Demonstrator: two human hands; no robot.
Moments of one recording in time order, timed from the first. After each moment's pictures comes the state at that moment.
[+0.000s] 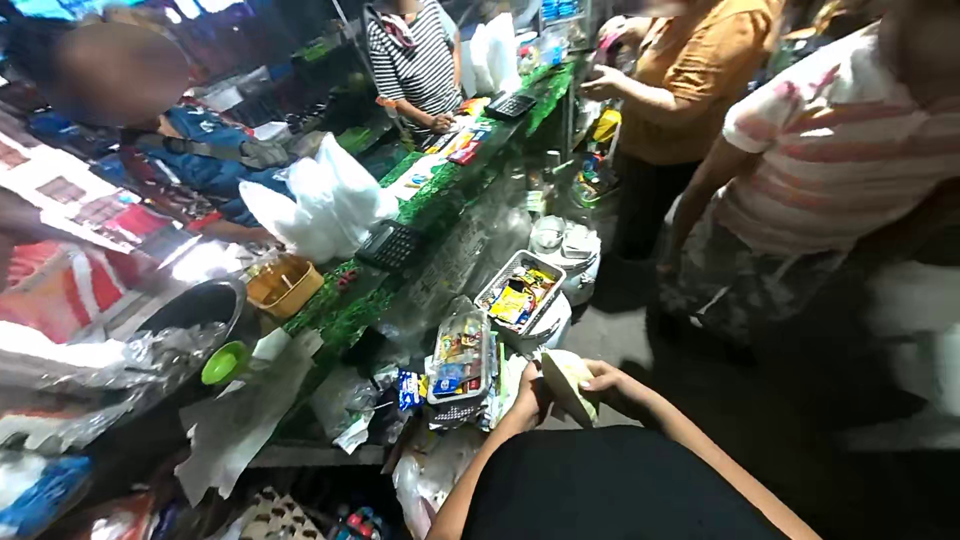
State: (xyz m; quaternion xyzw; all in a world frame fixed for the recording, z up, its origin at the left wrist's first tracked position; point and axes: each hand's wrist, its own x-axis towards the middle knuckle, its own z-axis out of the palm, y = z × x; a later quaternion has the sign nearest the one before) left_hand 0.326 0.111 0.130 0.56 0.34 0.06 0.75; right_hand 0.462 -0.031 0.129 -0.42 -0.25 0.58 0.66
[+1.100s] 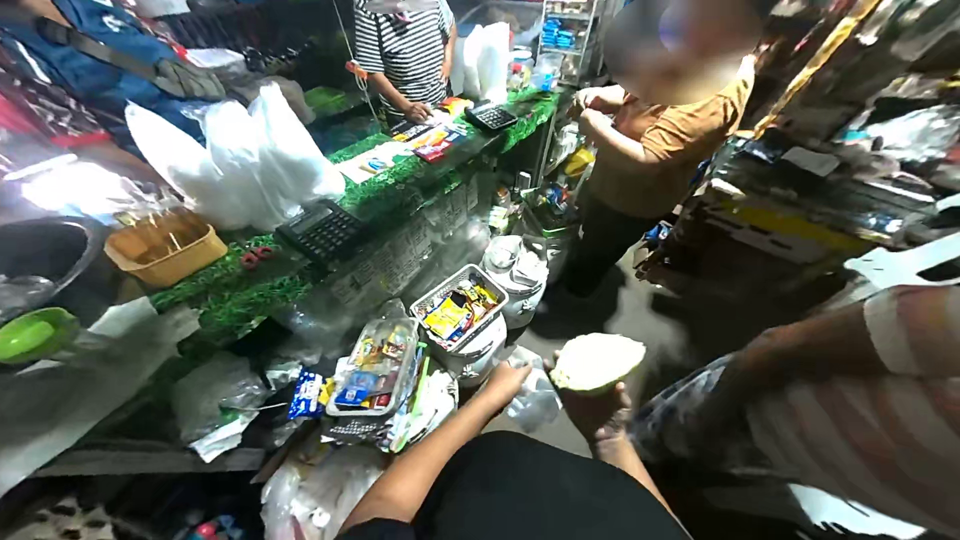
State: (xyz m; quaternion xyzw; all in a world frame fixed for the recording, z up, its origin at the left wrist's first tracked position) left_hand 0.480 0.088 0.139 0.68 0.37 -0.05 0.63; right_hand 0.567 -0.080 0.131 -0.14 -0.12 0.42 0.89
